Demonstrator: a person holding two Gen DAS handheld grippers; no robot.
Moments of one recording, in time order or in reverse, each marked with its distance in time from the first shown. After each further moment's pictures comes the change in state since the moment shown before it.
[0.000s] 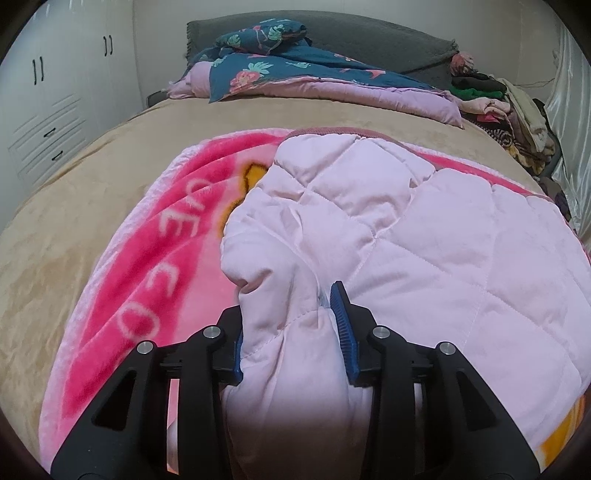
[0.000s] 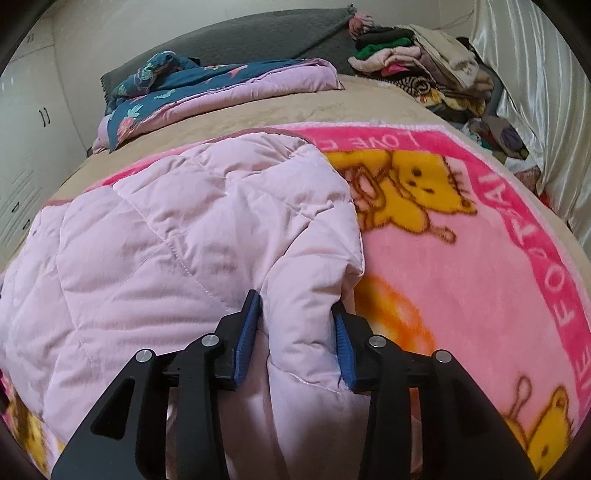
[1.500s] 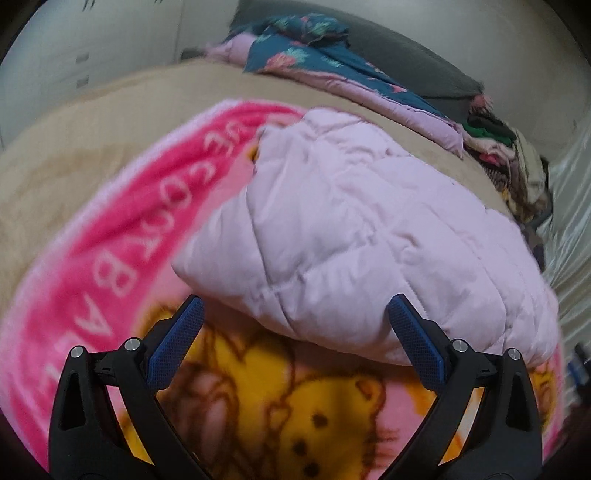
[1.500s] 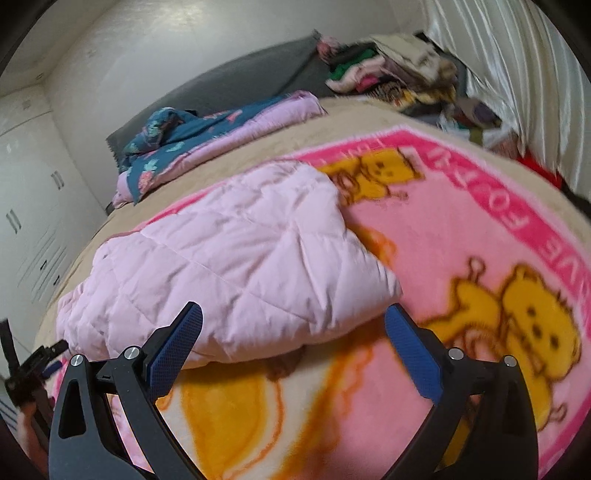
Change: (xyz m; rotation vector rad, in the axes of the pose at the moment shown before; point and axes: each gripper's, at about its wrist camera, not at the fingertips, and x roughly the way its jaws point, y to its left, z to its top) left arm -0.071 0.016 -0.079 -0.307 0.037 -0.103; right arm -0.132 0.000 -0.080 0.214 -0.116 0.092
